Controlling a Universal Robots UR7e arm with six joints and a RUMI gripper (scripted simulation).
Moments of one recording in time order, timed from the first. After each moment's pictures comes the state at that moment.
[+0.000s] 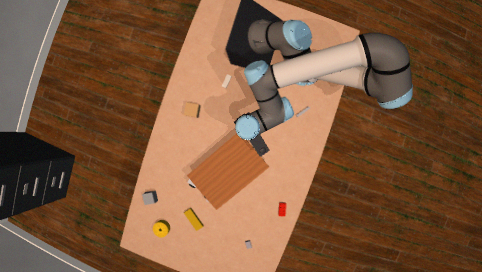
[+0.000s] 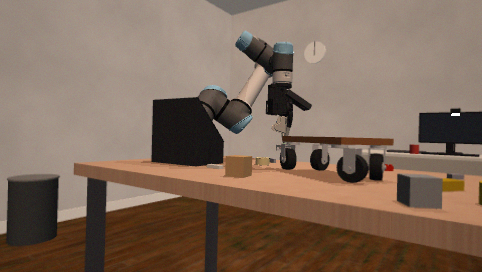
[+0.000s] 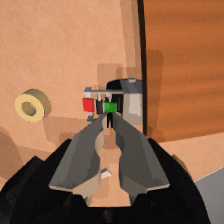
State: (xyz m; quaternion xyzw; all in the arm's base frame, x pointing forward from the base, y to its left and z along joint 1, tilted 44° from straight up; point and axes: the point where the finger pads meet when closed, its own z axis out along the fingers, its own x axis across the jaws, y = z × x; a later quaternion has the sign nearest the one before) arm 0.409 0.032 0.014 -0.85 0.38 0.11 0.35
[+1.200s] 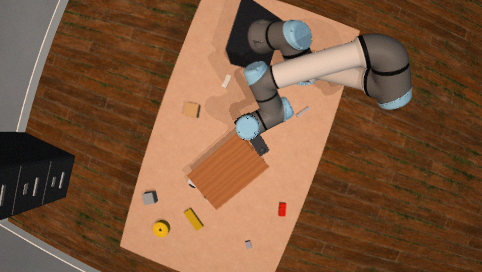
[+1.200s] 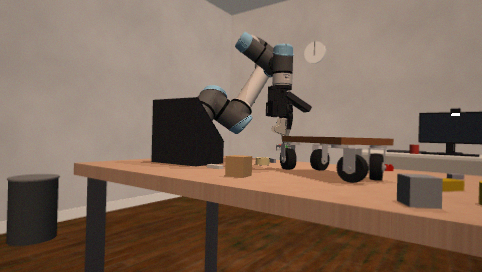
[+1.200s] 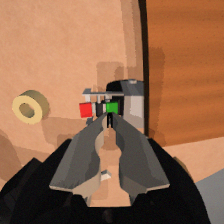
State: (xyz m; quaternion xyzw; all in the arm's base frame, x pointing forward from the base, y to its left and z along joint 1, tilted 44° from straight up) arm 0.409 0.037 0.009 -0.85 0.38 0.11 0.35
